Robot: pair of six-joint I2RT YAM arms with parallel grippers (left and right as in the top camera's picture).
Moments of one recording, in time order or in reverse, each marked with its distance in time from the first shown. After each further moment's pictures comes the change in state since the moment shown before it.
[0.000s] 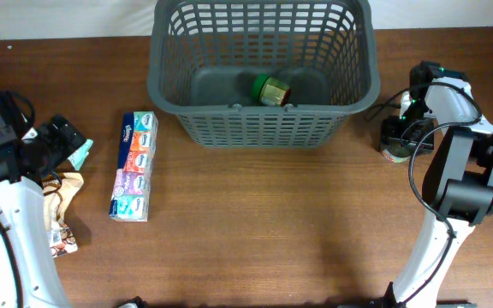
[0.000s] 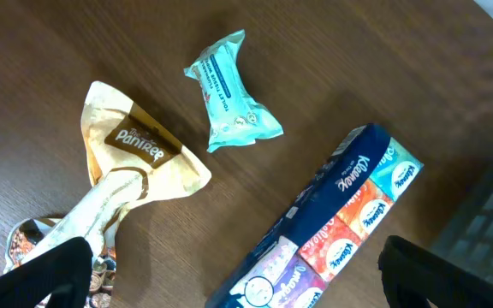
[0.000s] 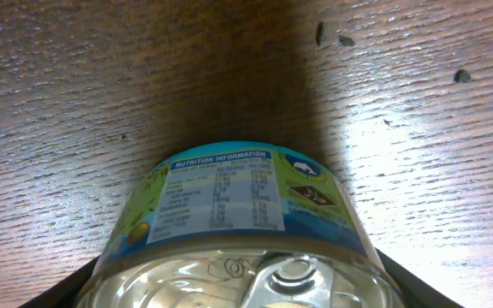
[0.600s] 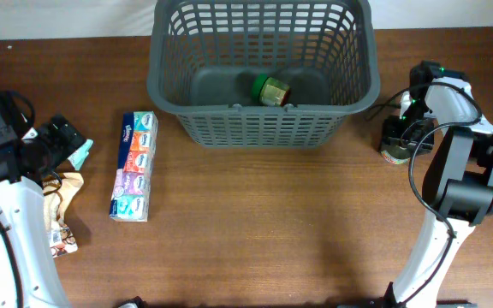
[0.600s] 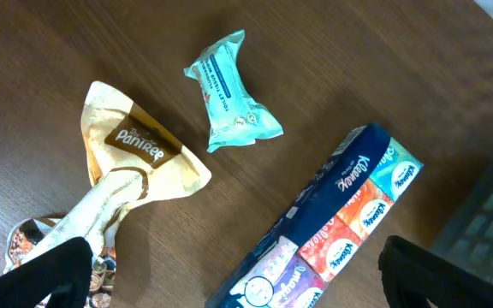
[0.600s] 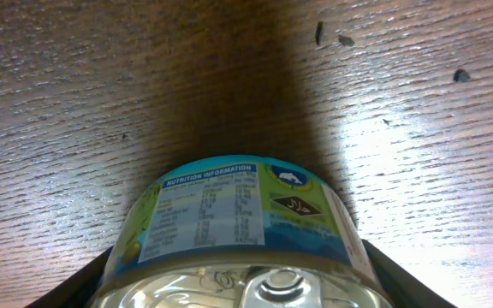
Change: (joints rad) left arm 0.000 0.000 0.000 0.000 0.000 0.000; right arm 0.000 0.000 0.000 0.000 0.000 0.001
